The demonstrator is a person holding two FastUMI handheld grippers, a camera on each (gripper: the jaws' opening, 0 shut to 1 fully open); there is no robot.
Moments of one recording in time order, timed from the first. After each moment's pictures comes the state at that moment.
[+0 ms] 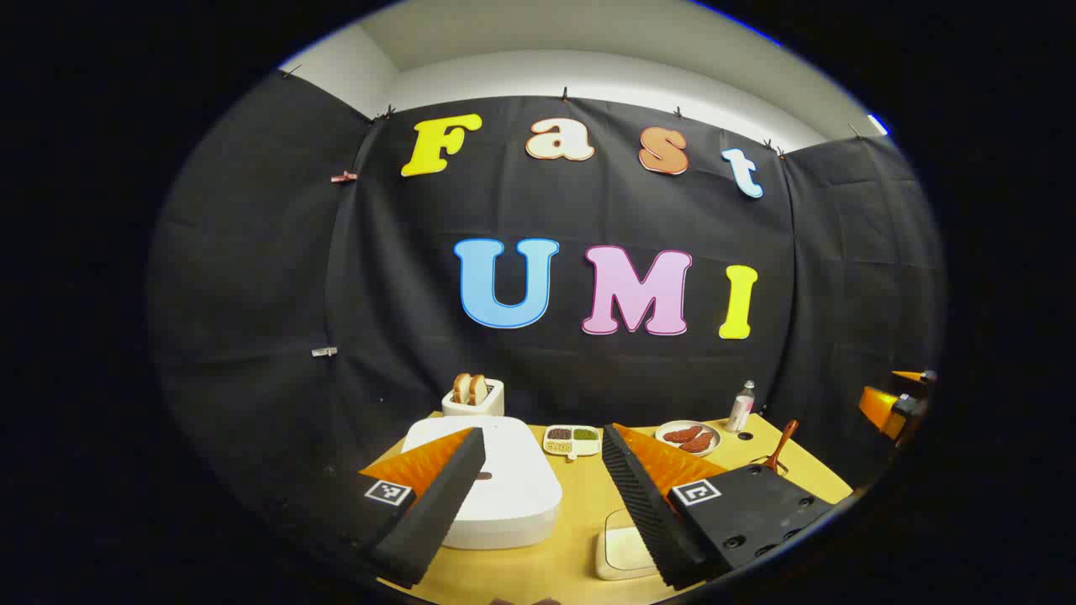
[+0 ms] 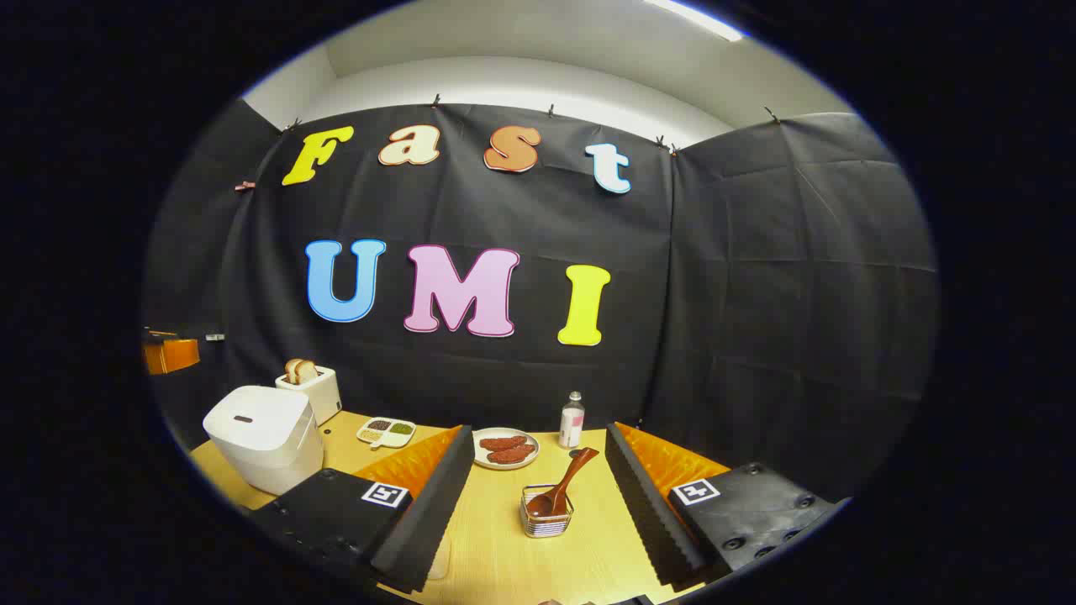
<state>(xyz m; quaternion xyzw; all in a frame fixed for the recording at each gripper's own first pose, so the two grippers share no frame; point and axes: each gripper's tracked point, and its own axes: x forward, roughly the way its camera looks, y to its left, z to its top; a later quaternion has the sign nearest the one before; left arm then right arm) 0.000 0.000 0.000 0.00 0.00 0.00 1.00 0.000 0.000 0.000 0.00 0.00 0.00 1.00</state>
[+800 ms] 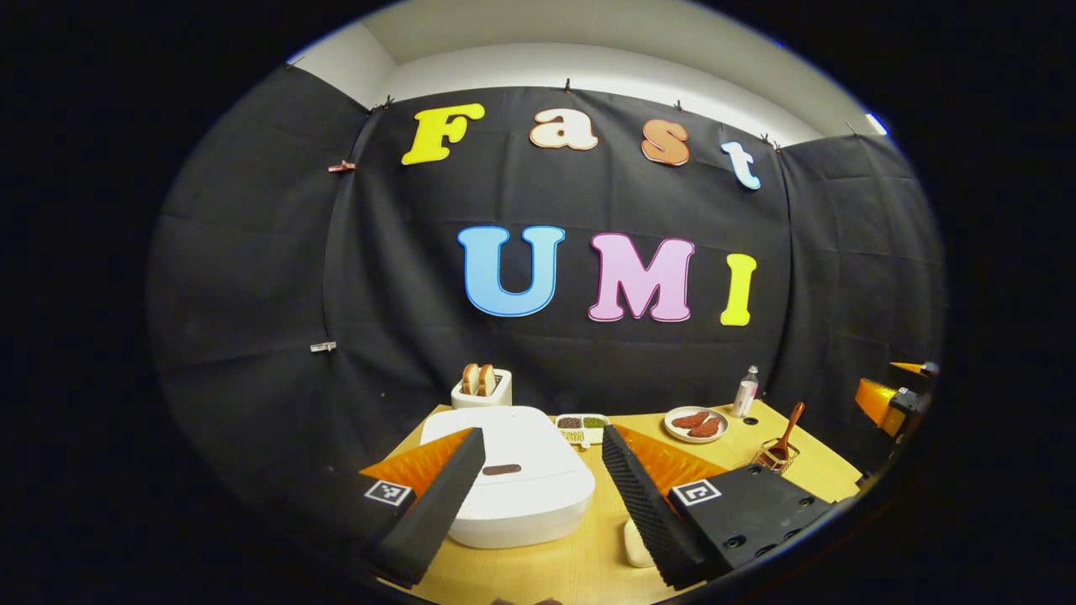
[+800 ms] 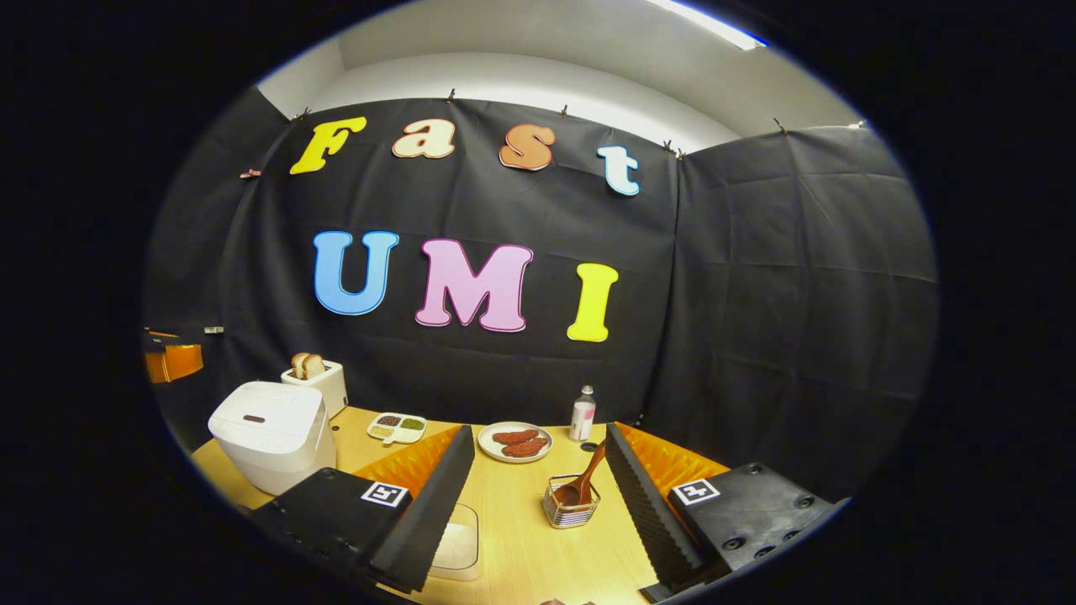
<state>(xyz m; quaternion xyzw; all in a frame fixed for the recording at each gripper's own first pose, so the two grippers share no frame) -0.001 0.046 -0.028 -0.01 0.03 -0.01 1.00 -0.016 0.061 -0.008 -0.01 0.00 0.00 1.00</state>
